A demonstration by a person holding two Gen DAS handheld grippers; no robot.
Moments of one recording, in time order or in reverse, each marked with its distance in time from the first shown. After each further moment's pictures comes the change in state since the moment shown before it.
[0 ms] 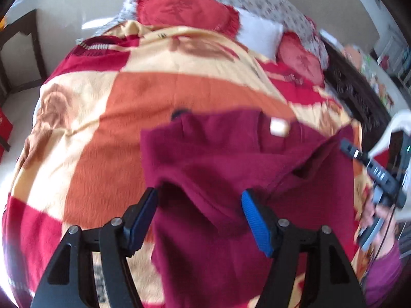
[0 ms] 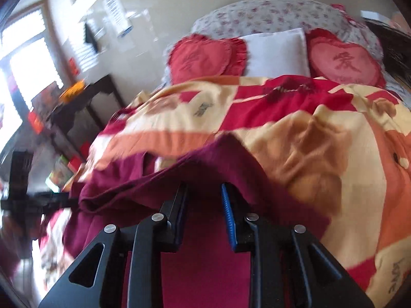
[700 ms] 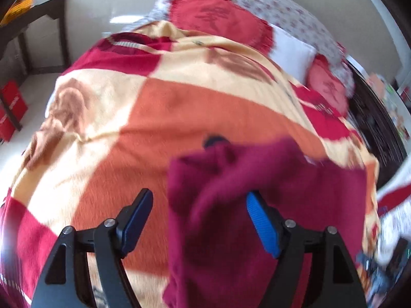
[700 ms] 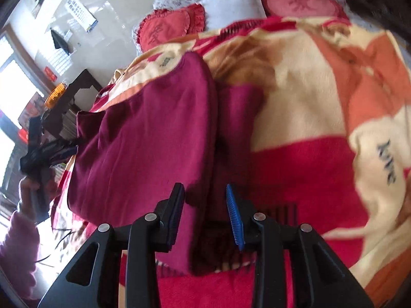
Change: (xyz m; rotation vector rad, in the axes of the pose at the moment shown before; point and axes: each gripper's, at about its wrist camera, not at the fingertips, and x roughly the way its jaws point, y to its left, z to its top) left arm 0.027 0.028 0.025 -0.132 -0.038 0.096; right arm -0.064 -0.033 -0.093 0.191 0.193 -0.021
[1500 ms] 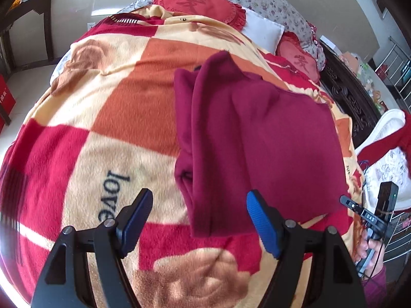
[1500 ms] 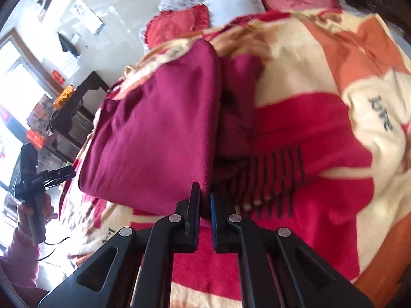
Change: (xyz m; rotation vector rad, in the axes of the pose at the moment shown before) left arm -0.083 0.028 -0.128 0.127 0.082 -0.129; right arm -0.016 -0.004 -0.055 0.017 -0.003 0.049
